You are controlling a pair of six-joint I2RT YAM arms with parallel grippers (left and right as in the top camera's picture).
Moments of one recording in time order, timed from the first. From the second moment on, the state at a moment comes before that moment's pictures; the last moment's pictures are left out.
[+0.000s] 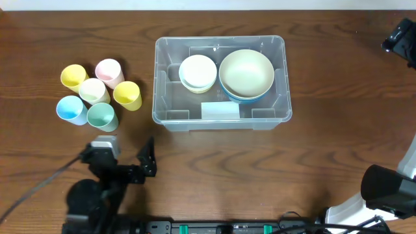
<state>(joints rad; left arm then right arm) -0.10 0.23 0.58 -0.63 0.10 -0.26 -0.30 1.80 2.21 -1.44 0.21 0.38</state>
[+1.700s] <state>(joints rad) 0.05 1.74 1.59 -1.18 -0.07 -0.47 -0.30 1.80 2.21 -1.44 0.21 0.38</state>
